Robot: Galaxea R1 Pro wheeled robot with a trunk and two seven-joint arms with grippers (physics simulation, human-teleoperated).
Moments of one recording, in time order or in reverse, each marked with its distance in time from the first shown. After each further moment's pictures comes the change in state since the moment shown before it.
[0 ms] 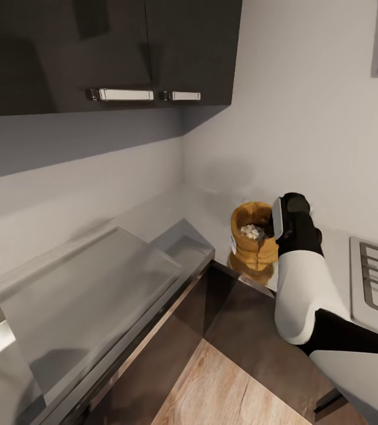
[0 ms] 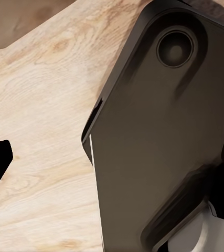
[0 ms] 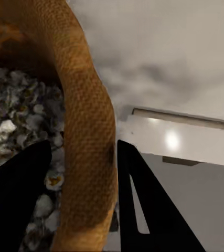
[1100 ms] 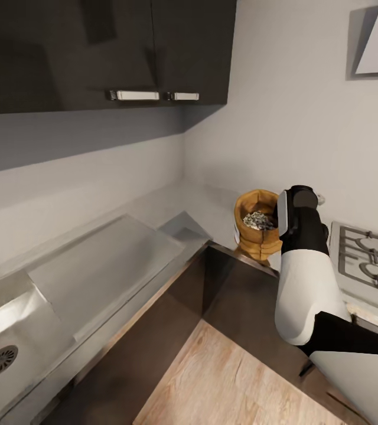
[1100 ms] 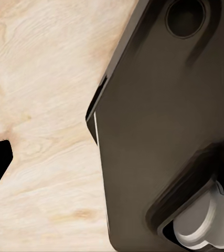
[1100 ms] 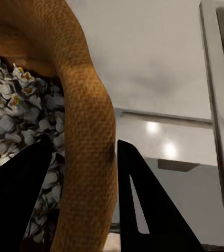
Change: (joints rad) left arm 0.000 -0.010 0.002 0.046 -0.003 0.010 0.006; right arm 0.000 0.000 0.031 -0.100 -0.008 0.000 0.011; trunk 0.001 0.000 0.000
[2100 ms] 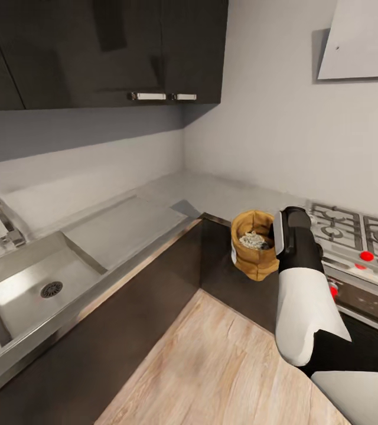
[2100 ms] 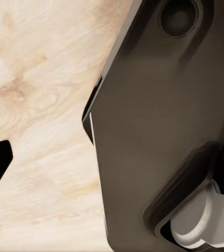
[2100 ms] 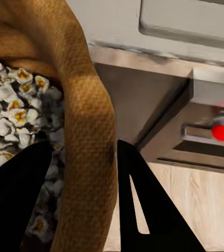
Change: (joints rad) left arm 0.000 -0.008 -0.004 0.000 -0.007 -0.008 -0.001; right arm 0.104 0.000 -0.005 0.015 -0.021 0.000 0.011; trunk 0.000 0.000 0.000
